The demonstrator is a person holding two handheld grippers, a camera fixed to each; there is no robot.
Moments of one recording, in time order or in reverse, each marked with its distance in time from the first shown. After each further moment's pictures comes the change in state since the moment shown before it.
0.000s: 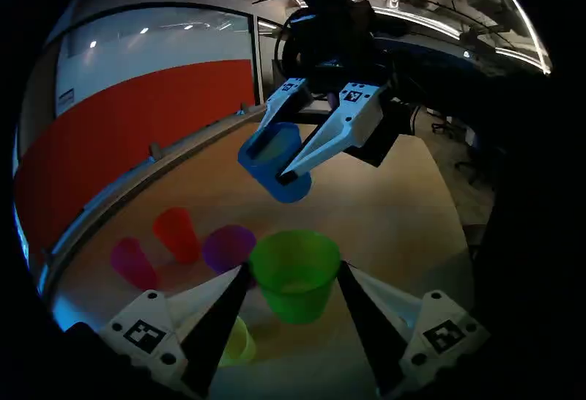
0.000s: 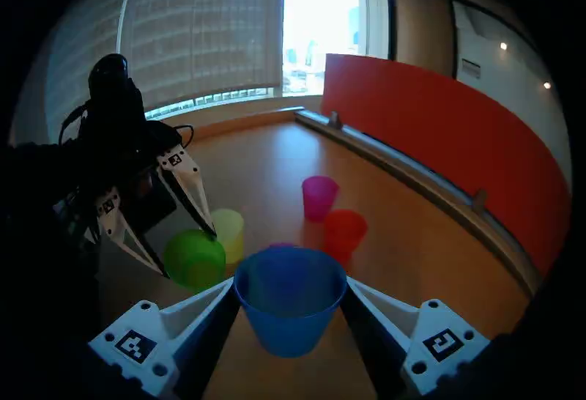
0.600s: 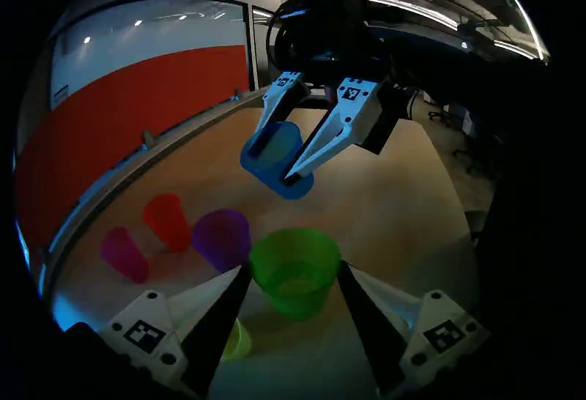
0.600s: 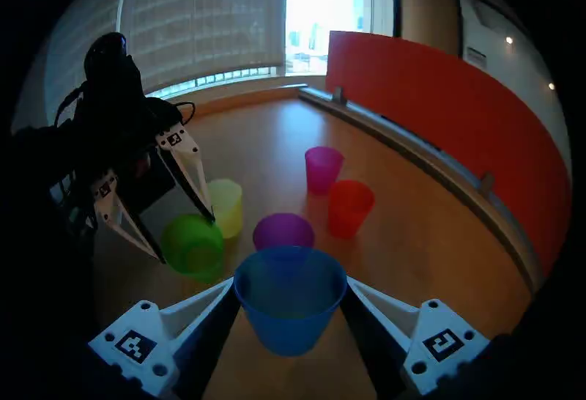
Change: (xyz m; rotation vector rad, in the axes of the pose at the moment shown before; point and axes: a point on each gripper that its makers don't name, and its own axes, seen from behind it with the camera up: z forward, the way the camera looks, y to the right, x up) left arm -0.021 0.004 0.012 -0.019 -0.059 0.009; right arm -0.032 -0.001 0.013 0.013 -0.083 -0.001
